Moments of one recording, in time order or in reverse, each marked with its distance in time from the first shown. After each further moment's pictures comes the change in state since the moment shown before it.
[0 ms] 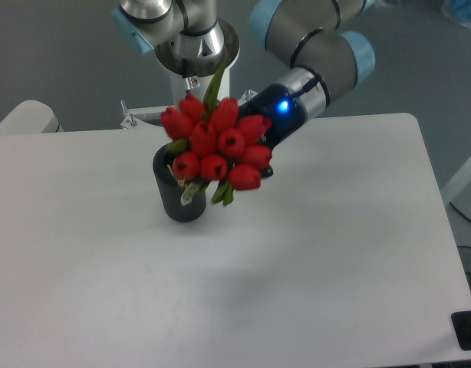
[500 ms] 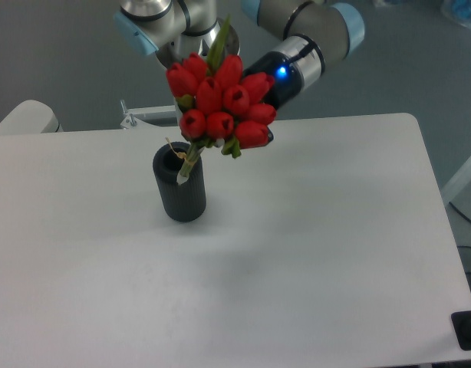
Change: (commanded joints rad) arm 0.031 0.117 -0.112 0.008 0.002 0.002
